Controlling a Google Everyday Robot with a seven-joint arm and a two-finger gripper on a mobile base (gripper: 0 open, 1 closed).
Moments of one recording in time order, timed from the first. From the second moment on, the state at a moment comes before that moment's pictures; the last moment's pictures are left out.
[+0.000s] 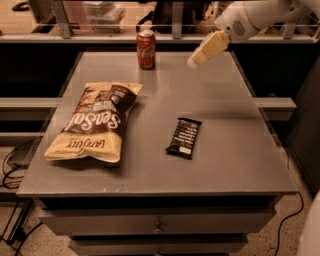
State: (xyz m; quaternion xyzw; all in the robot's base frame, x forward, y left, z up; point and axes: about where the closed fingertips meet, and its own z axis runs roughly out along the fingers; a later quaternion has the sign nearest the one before) arm 0.704 -0.117 0.977 -0.50 0.76 0.12 0.40
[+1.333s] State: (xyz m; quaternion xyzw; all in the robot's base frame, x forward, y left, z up) arm 0.761 -0.046 0.934 -0.47 0.75 0.21 0.42
